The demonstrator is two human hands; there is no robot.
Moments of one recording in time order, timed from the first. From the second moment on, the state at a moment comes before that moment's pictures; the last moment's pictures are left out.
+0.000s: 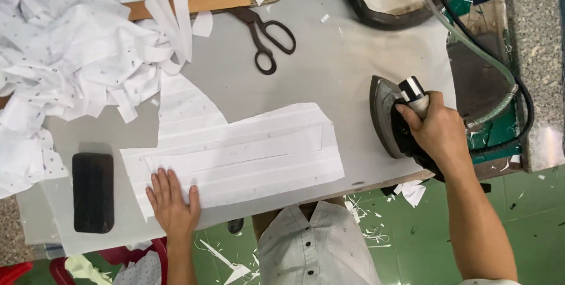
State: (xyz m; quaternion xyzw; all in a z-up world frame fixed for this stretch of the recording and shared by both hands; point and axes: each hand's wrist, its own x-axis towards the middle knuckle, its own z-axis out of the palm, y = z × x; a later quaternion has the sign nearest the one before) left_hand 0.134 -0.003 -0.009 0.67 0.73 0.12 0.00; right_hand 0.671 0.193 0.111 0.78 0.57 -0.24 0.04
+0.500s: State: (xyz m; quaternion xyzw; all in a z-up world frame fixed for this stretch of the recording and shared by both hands) left_hand 0.132 -0.001 -0.008 0.67 0.73 0.14 -0.01; right_hand 0.607 0.196 0.155 0.73 0.63 -0.25 0.10
